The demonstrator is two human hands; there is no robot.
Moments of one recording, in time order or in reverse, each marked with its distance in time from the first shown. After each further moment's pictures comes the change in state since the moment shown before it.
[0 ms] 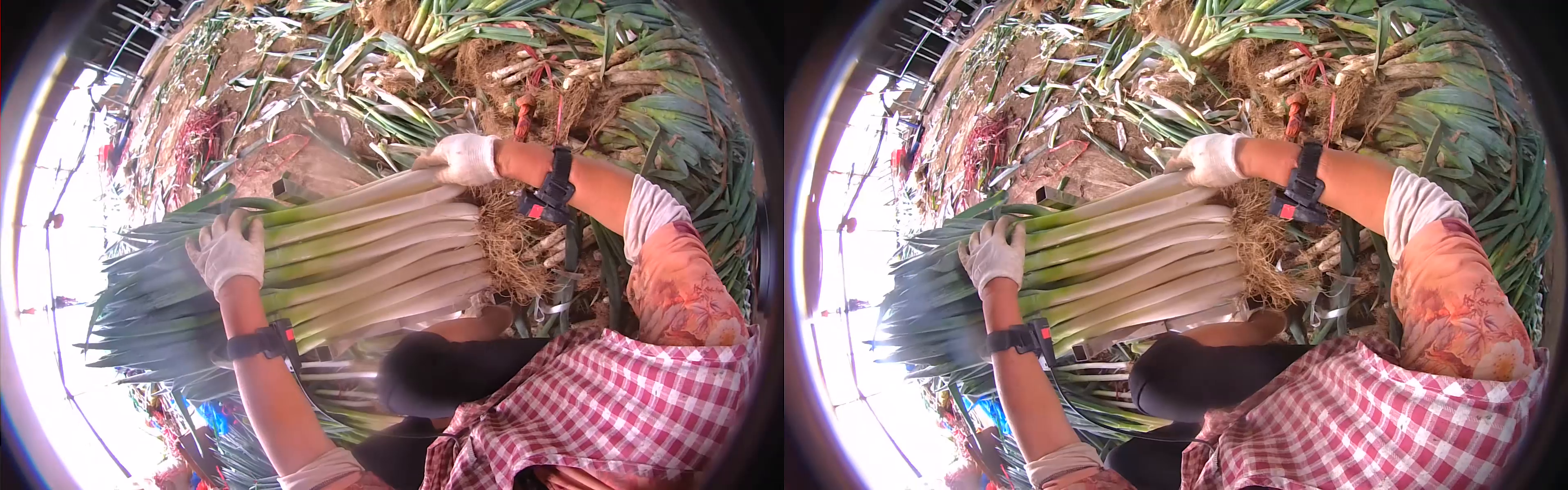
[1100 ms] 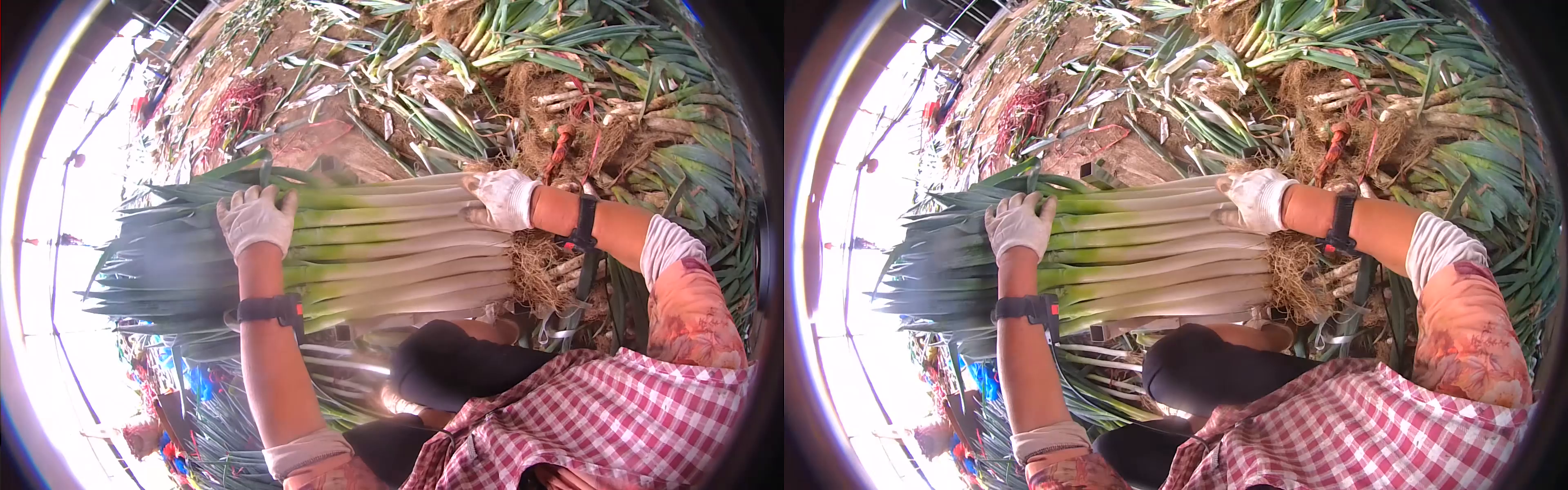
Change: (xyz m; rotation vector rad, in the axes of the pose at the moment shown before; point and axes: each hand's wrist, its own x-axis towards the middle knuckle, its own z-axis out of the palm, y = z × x) left_hand -0.002 -0.018 0.001 -0.028 0.001 0.033; right_hand -0.012 -0.045 0.020 -0.407 -0.089 0.089
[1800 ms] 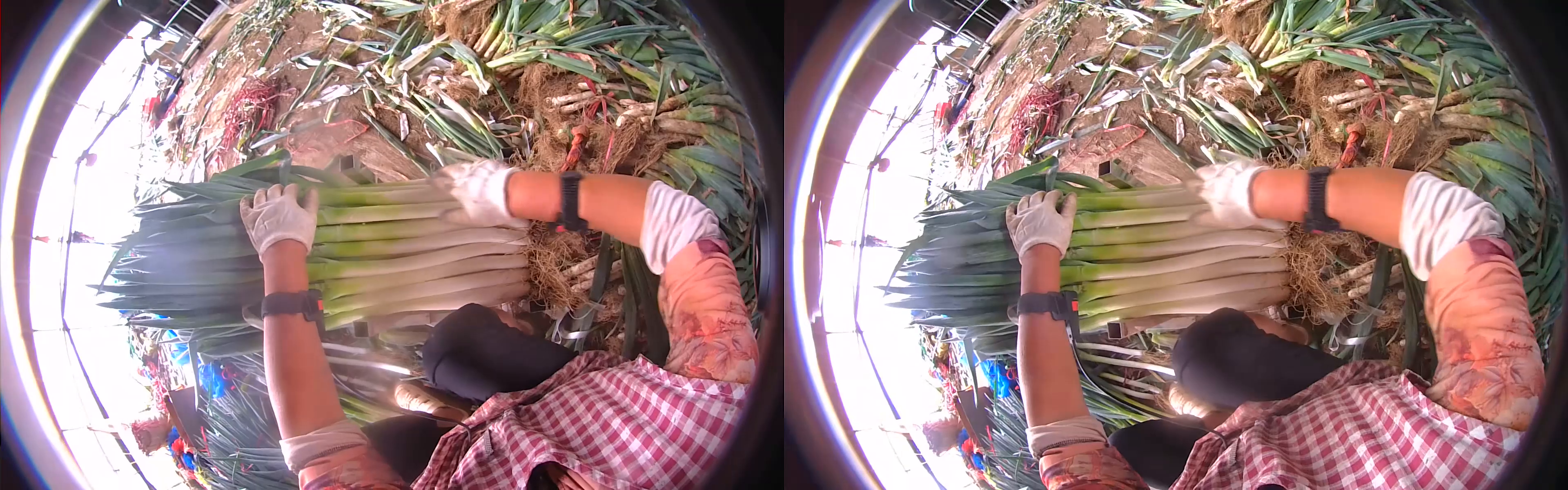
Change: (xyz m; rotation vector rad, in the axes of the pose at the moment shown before) left_hand 0.003 0.002 0.007 -0.015 -0.002 -0.007; right_hand 0.041 -0.031 -0.007 -0.034 0.155 -0.116
